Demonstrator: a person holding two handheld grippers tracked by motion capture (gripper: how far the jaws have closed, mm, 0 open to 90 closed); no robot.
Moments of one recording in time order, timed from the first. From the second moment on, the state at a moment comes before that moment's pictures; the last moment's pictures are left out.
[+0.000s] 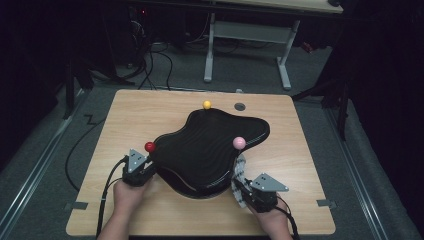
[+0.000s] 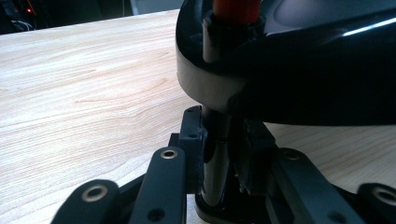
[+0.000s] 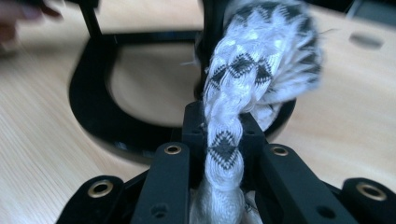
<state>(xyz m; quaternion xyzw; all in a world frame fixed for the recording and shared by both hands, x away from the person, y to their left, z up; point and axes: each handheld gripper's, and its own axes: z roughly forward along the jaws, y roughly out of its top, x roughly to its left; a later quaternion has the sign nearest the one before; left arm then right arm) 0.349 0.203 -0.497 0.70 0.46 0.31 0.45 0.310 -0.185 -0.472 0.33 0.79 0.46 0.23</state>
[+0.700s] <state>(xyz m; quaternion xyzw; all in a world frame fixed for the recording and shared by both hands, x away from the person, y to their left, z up) 0.349 0.204 -0.497 0.70 0.46 0.30 0.45 0.317 -0.186 -0.472 0.33 0.80 0.46 0.20</state>
